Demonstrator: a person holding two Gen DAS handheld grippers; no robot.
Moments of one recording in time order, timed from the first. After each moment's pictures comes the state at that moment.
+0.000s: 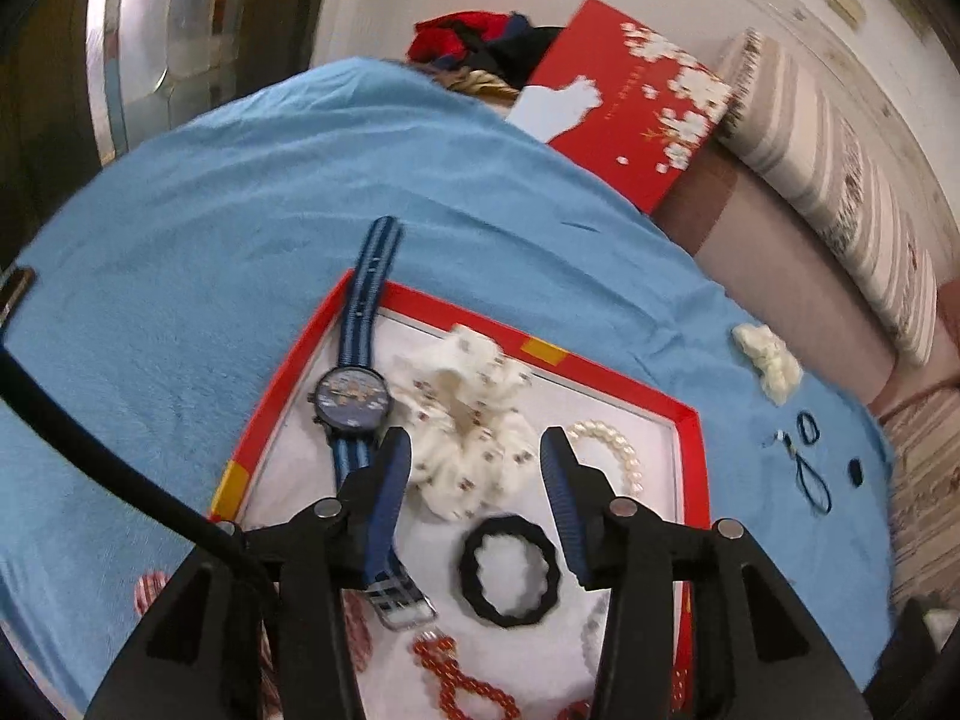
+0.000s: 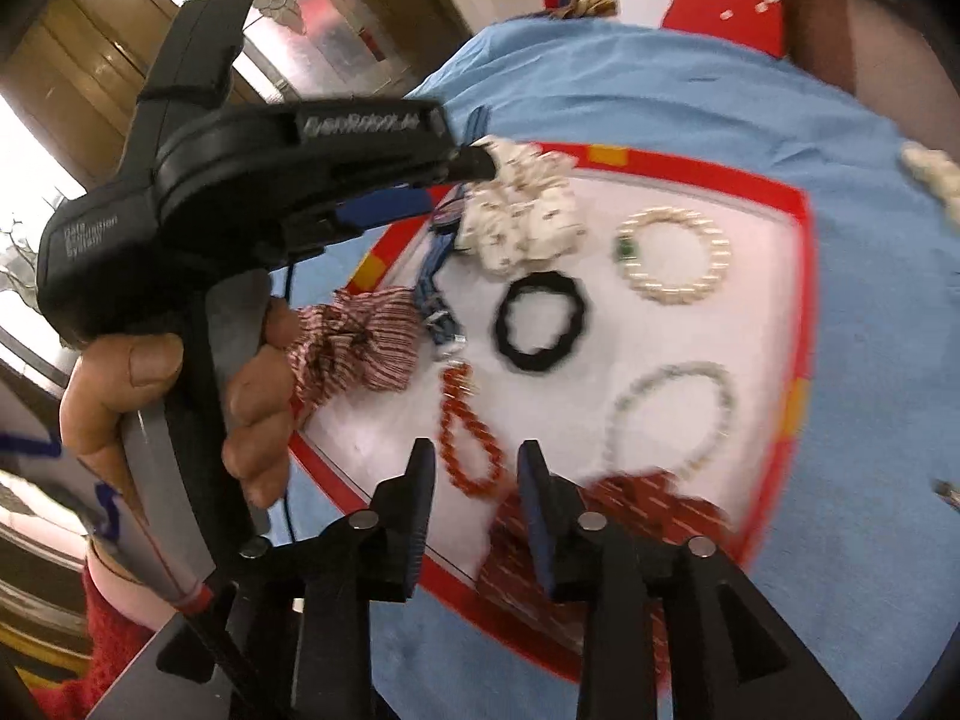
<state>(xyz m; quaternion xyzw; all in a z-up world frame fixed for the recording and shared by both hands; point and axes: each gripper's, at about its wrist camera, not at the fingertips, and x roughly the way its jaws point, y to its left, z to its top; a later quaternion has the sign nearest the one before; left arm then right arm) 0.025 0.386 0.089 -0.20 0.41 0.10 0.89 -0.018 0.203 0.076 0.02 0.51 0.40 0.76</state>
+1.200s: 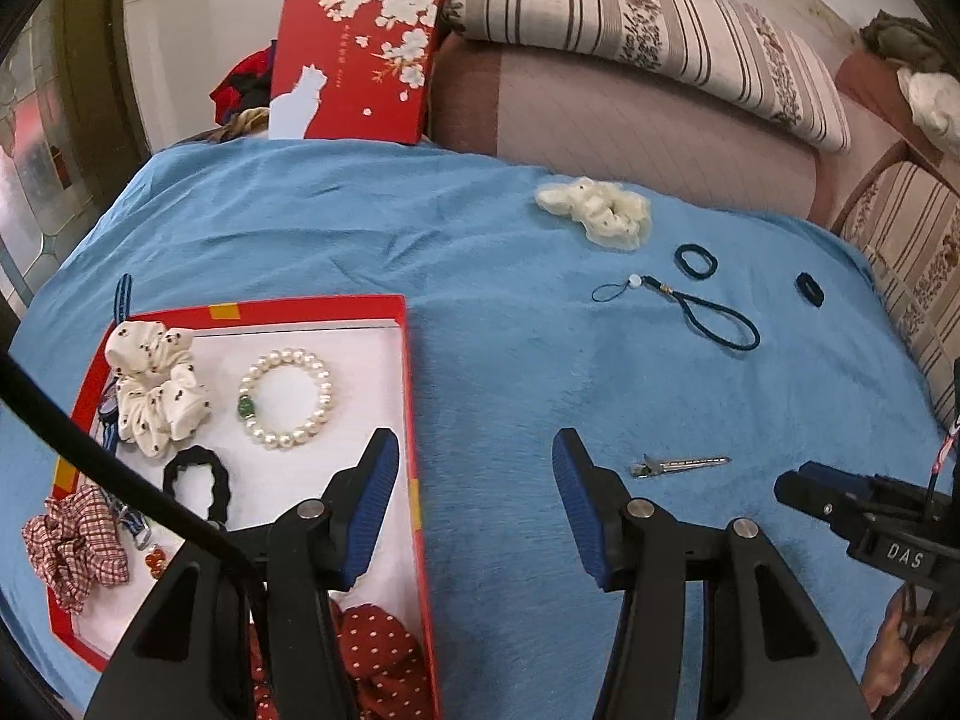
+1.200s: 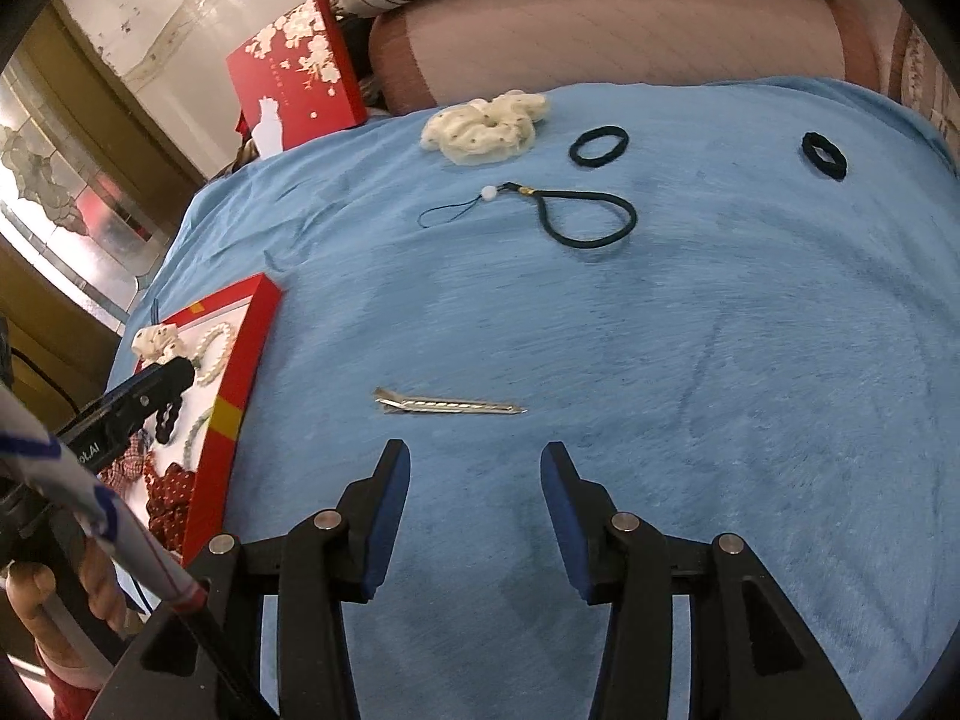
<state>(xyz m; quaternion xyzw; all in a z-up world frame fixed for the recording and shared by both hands) 0.036 0.178 0.083 -0.03 0.43 0.00 0.90 0.040 -0.070 0.058 0.13 0.50 0.16 0.84</state>
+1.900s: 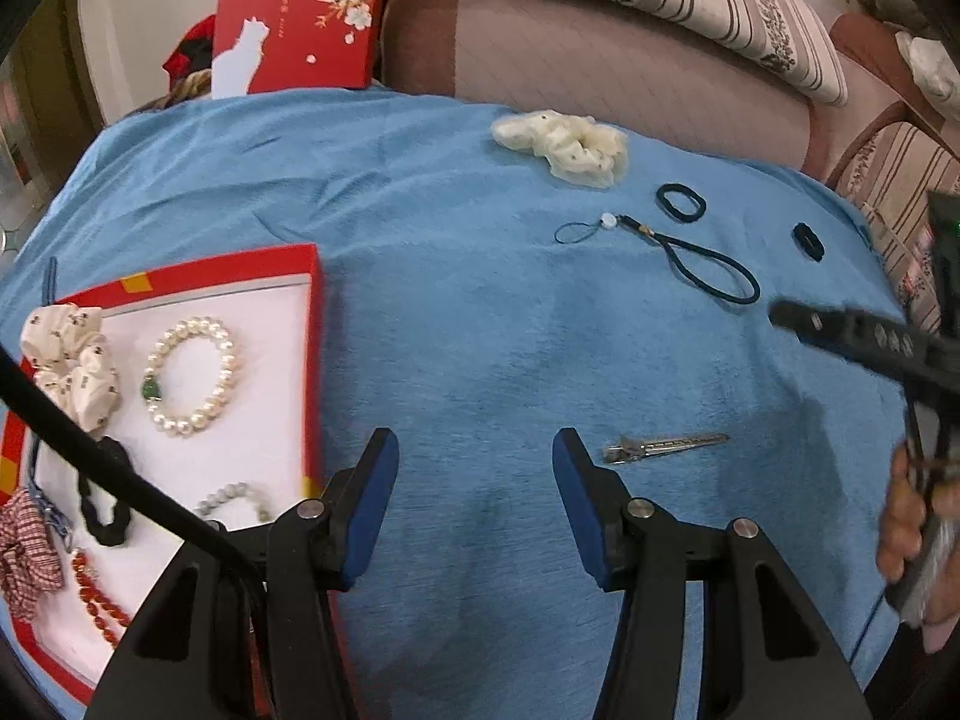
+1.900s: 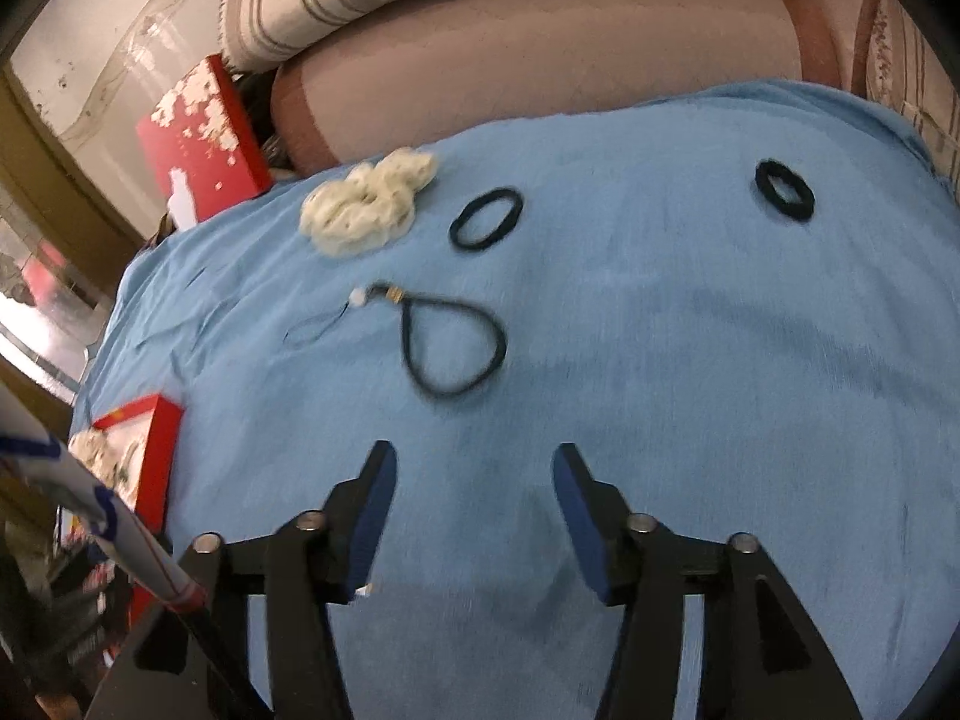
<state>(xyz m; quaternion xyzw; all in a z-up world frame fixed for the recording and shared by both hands) 0.065 0.150 0.045 -0.03 0.48 -0.03 0.88 0.130 -0.117 0.042 0.15 0.48 0.10 0.86</state>
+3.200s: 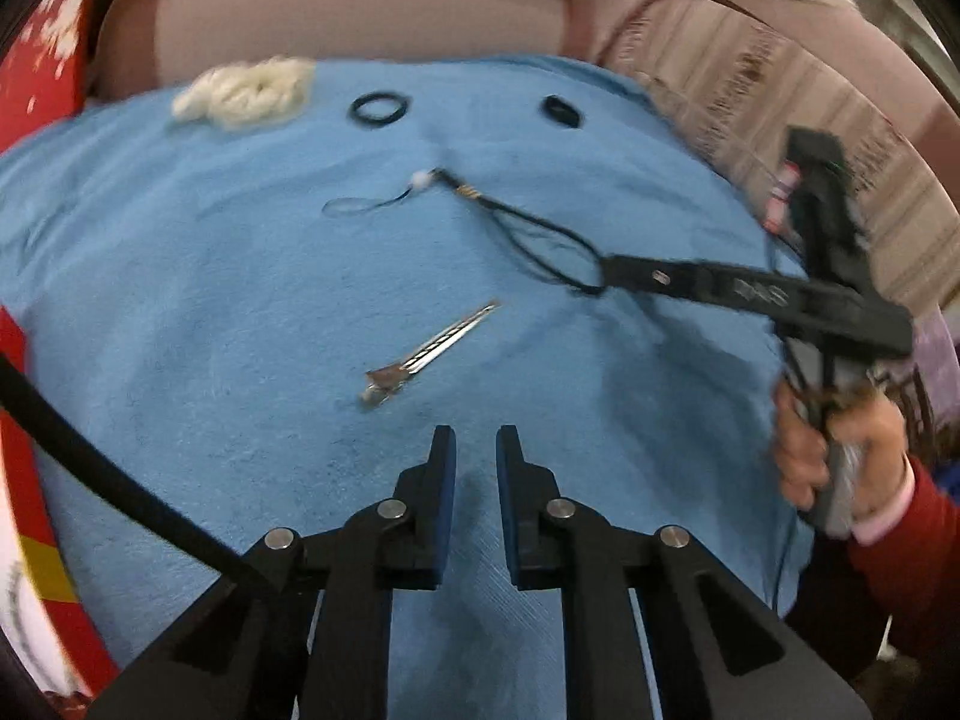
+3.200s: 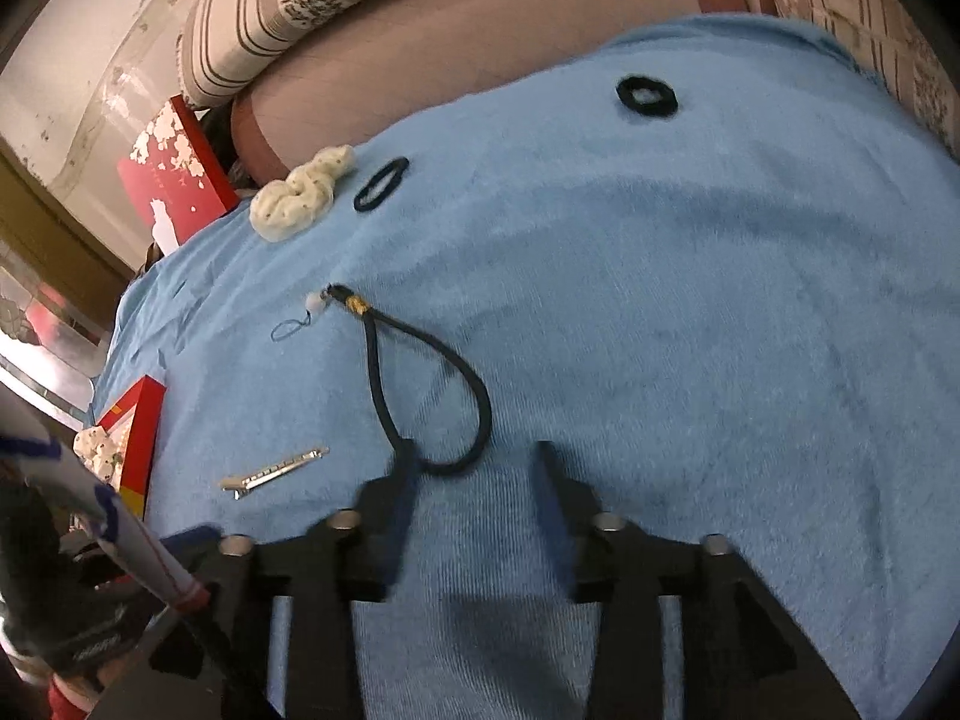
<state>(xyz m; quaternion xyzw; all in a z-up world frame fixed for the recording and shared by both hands) 0.044 0.063 0.028 0.03 0.49 -0.31 0.81 0.056 -0.176 0.017 0.19 0.47 0.07 0.86</state>
